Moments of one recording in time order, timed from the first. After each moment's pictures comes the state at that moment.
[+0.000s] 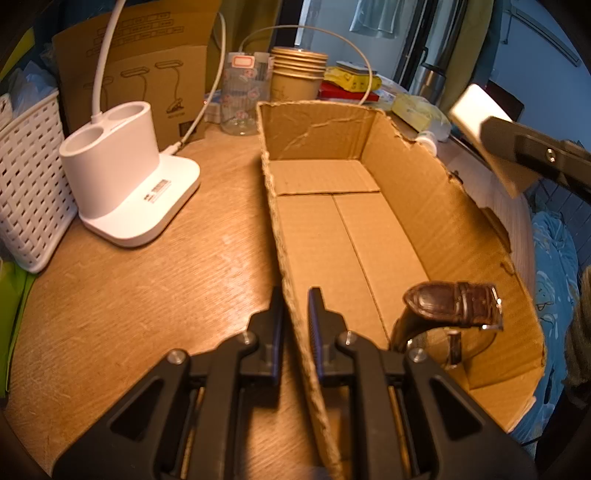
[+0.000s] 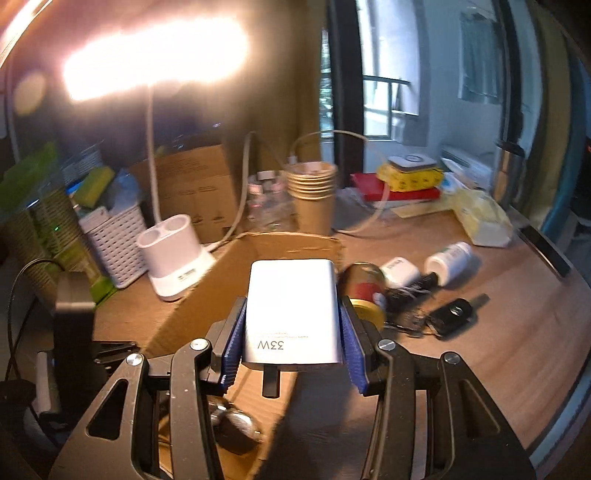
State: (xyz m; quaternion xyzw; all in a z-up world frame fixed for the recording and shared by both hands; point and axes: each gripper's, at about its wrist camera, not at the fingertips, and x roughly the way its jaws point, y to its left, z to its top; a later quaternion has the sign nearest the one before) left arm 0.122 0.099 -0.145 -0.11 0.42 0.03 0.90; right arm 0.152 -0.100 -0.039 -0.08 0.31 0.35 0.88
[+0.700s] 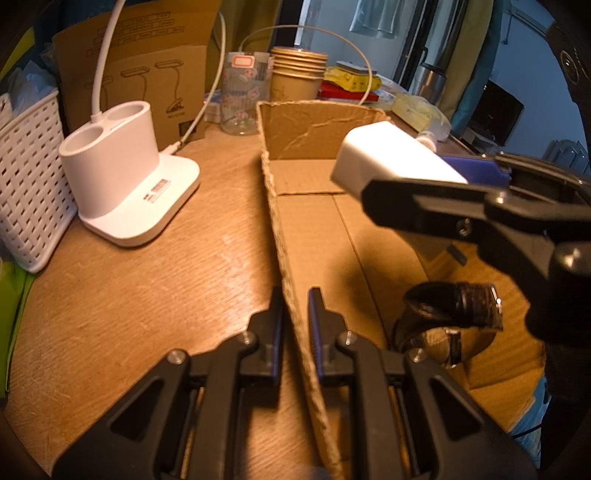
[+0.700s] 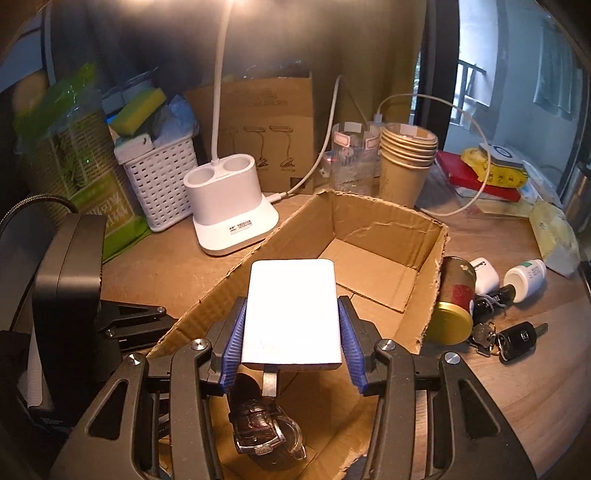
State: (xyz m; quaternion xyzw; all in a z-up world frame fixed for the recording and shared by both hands) left arm 0.121 0.101 -0.145 -0.11 0.42 0.03 0.90; right arm 0.152 -0.037 -0.070 -0.16 0.36 0.45 0.80
